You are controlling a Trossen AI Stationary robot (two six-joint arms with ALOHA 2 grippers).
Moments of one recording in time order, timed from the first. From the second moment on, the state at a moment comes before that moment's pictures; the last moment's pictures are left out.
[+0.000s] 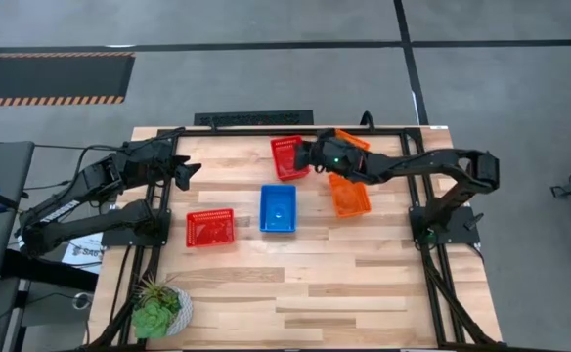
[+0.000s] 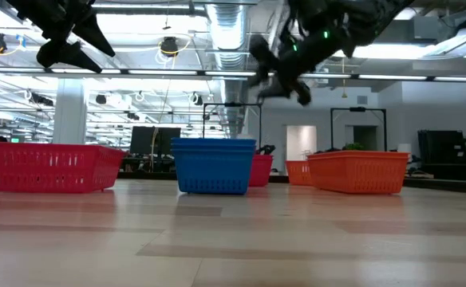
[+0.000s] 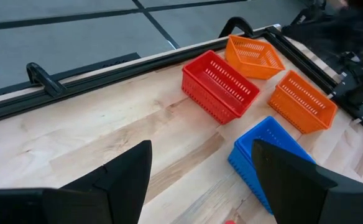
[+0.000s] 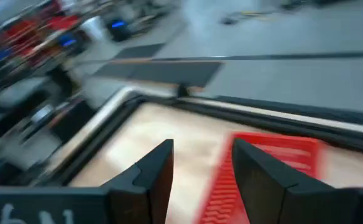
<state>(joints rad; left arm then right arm) 0.51 0.51 0.75 -0.78 -0.12 -0.49 -0.27 1.57 0.95 0.31 0.43 0.65</state>
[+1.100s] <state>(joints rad) 0.51 0.51 0.75 -0.81 -0.12 -0.50 -0.03 2.46 2.13 -0.17 0.10 0.05</state>
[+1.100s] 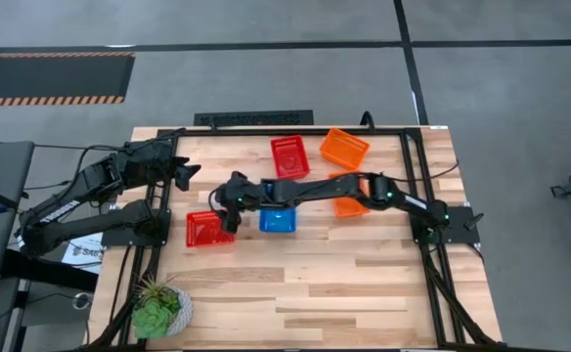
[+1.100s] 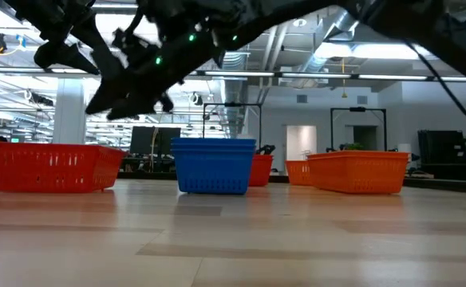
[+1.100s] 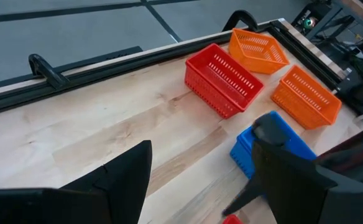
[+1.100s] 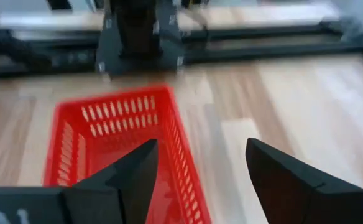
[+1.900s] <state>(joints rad) 0.51 0.51 0.75 -0.80 -0.13 -0.49 -0.08 2.58 2.22 -0.34 0.01 0.01</state>
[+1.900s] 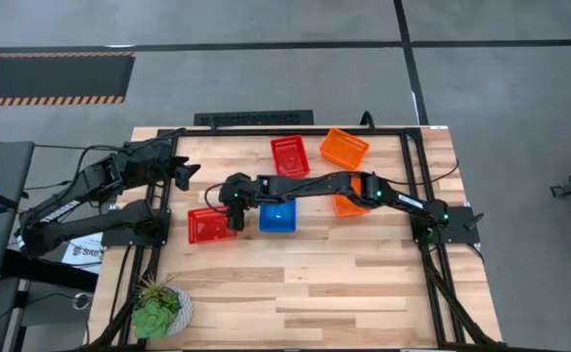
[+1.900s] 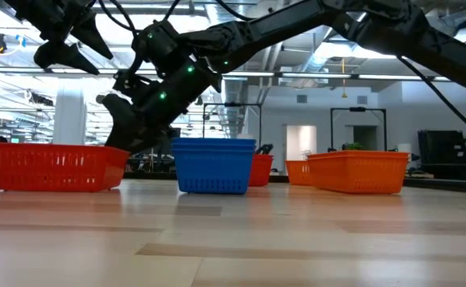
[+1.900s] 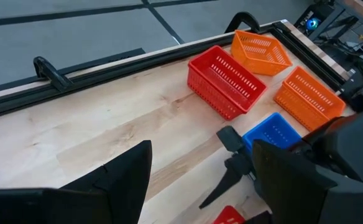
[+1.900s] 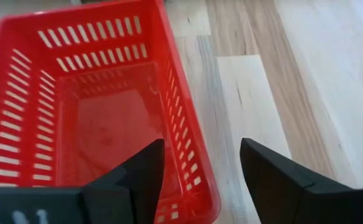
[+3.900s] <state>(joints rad) 0.51 0.51 0.75 -0.79 -0.20 -0.53 -0.47 2.08 2.22 -1.04 0.10 0.13</state>
